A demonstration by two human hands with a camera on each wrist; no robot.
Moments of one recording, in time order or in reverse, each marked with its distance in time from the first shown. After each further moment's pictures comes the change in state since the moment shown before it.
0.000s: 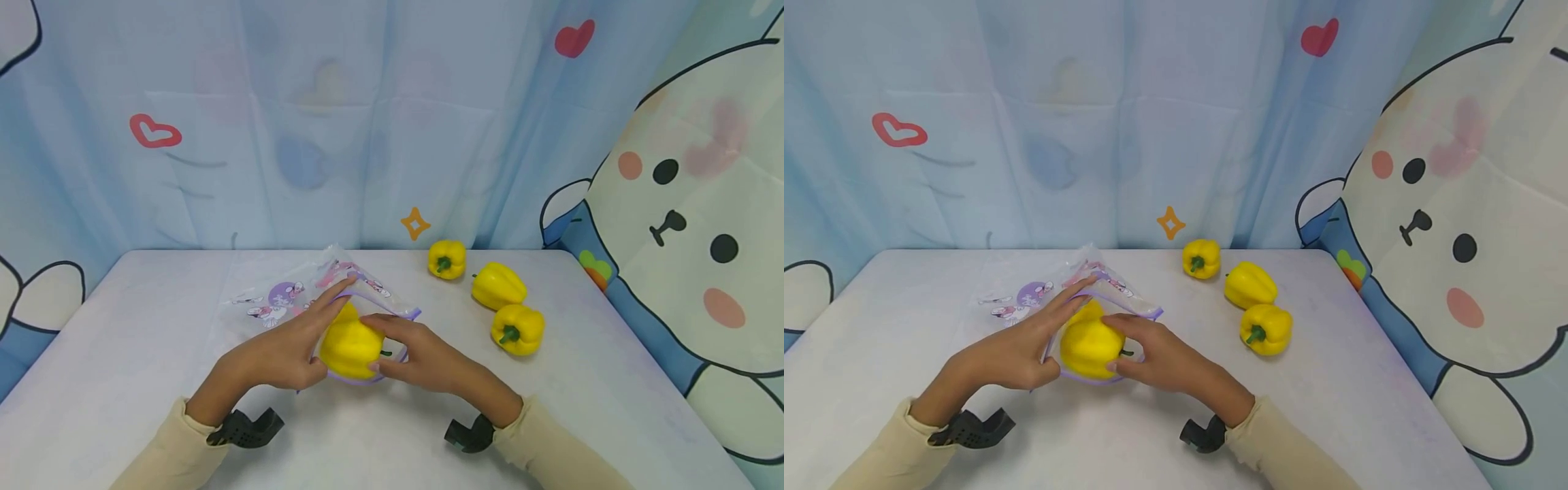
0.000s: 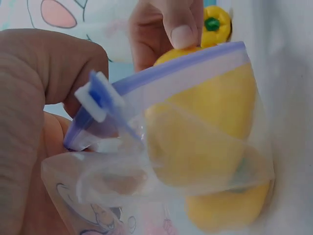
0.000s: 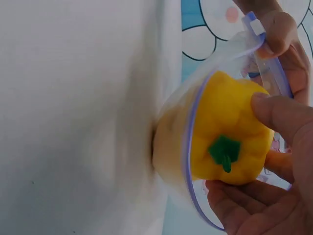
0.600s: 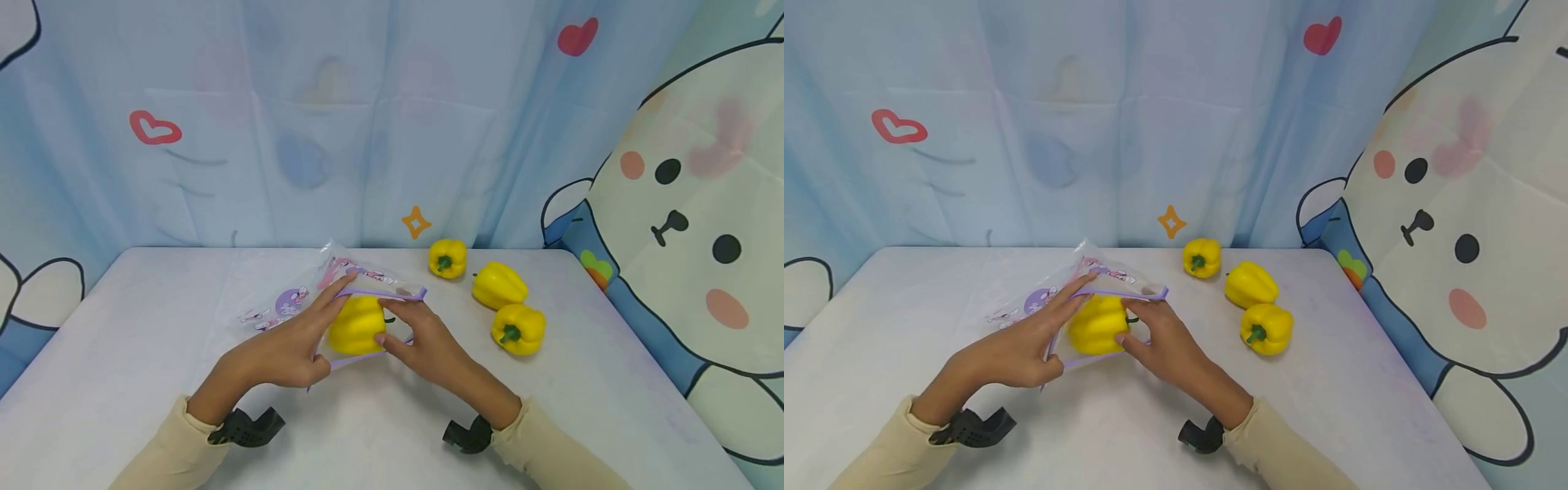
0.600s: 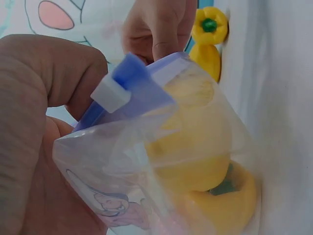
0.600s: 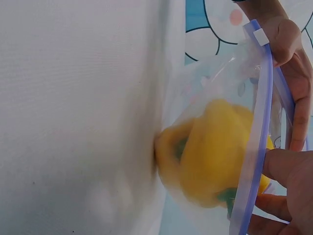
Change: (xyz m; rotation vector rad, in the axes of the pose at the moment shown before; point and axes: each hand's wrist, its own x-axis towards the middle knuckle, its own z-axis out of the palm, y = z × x) left_hand 0.002 0.001 0.004 0.042 0.038 -0.013; right_hand 0.002 -0.004 0.004 -0.198 0.290 0.146
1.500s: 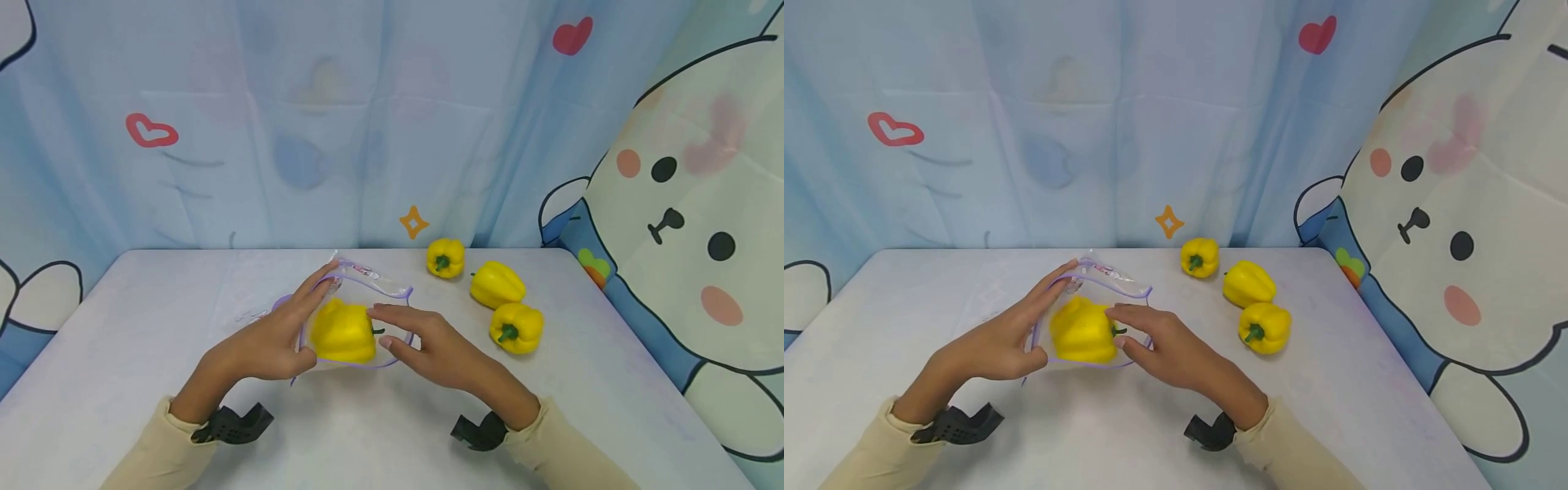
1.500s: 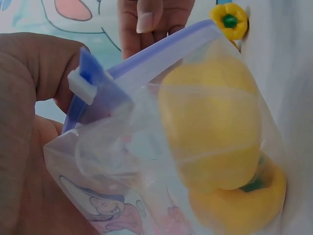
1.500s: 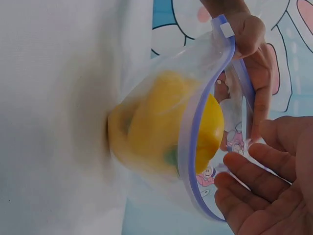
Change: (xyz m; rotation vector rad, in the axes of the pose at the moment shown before) left_hand -0.006 0.002 -0.018 -0.032 0.080 0.032; right_hand -0.004 -0.013 -0.029 0.138 -0.179 -0.178
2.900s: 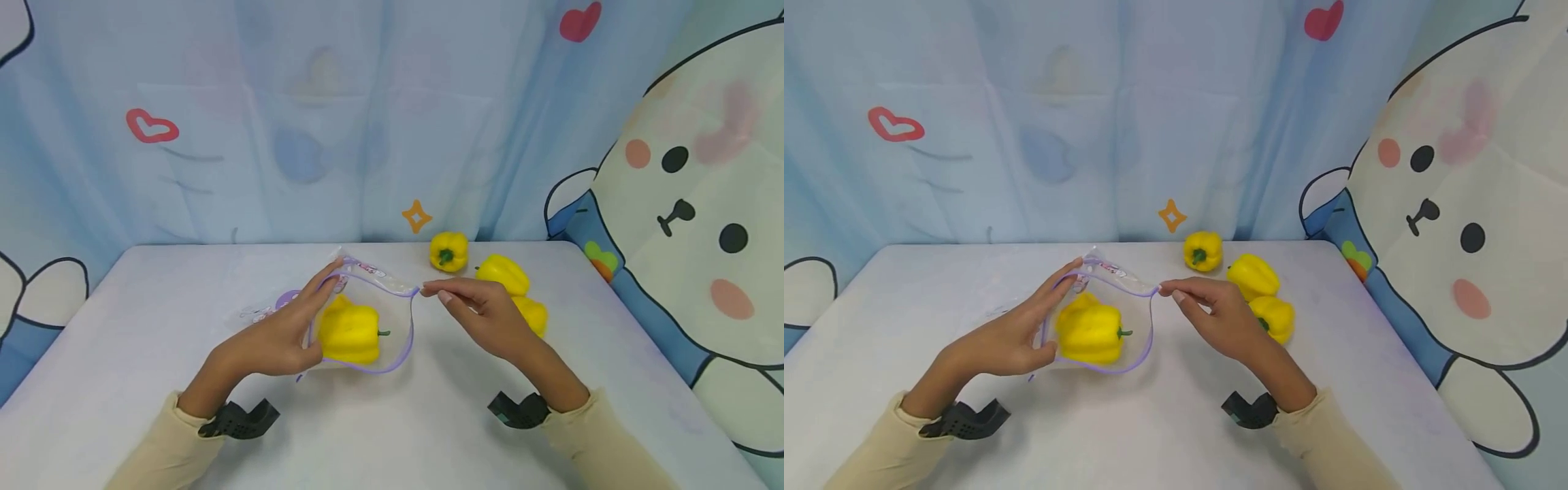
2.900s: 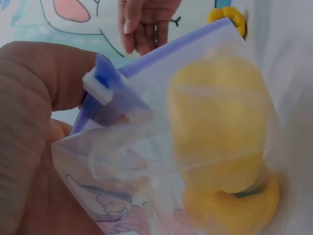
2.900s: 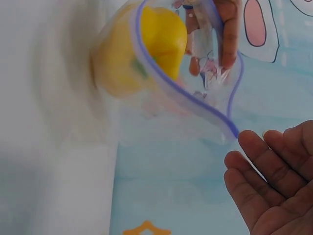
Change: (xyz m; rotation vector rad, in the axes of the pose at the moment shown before) left_hand 0.001 -0.003 0.006 -0.007 -0.040 0.008; right_hand -0.023 0.020 -0.044 0.021 0.280 0.065
